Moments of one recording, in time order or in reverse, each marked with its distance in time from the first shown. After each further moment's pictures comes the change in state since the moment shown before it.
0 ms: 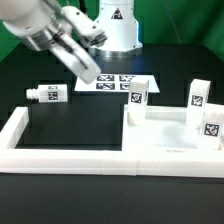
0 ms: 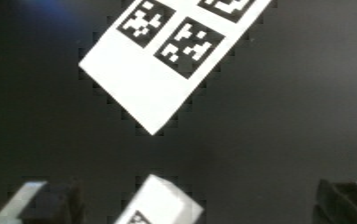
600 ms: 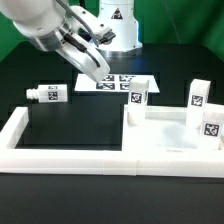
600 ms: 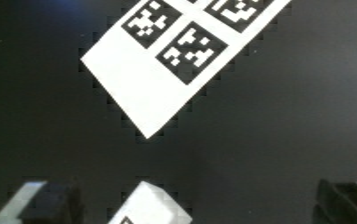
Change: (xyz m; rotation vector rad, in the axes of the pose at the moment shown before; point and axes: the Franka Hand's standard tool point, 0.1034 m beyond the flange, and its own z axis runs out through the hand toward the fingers) arm 0.002 0.000 0.002 -0.029 0.029 -0.164
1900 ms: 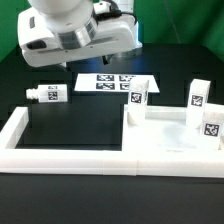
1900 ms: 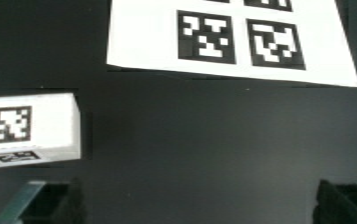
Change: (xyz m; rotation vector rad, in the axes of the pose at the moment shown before) arm -0.007 -0.021 0.006 -0.067 0.066 -0.781
